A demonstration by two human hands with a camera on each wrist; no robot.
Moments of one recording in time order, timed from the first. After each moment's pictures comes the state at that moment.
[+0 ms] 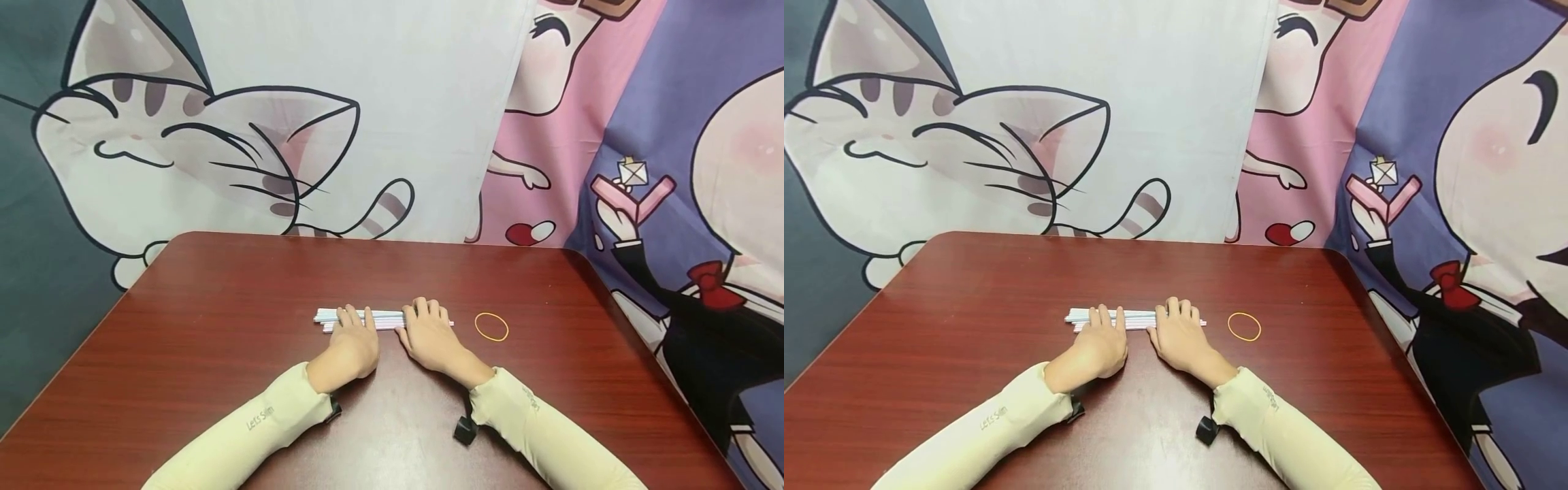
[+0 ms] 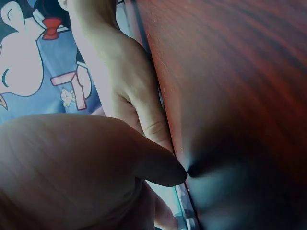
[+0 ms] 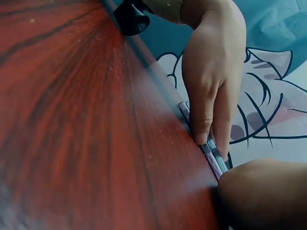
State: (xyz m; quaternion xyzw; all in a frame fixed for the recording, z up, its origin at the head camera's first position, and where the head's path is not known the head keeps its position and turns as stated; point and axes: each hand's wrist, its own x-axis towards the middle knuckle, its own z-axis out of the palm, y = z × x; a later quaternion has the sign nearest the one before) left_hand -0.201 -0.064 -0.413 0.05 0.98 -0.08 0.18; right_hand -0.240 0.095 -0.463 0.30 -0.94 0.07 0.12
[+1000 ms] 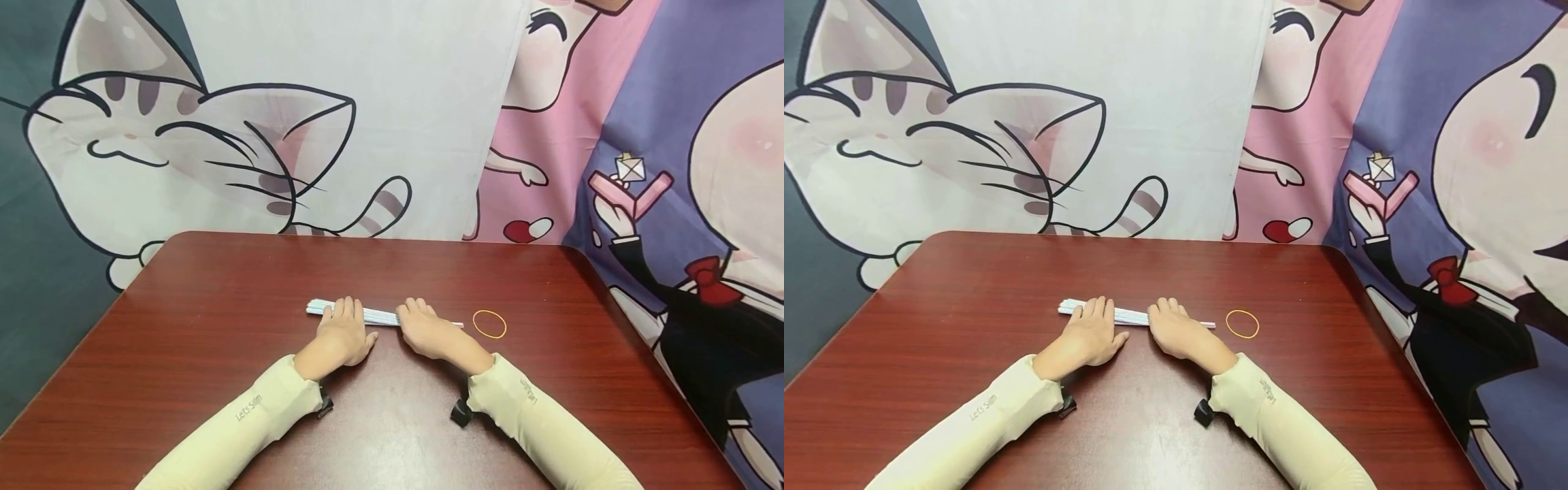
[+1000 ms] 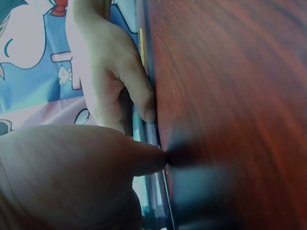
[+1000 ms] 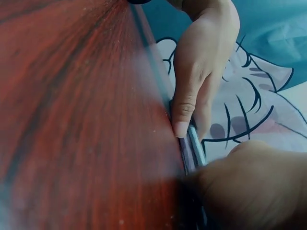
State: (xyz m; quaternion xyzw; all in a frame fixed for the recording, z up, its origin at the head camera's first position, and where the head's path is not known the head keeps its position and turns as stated) left_hand -0.215 -0.088 -0.419 0.07 0.99 0.00 0.15; right_hand -0.252 0.097 -0.441 0.40 -0.92 0.04 0.00
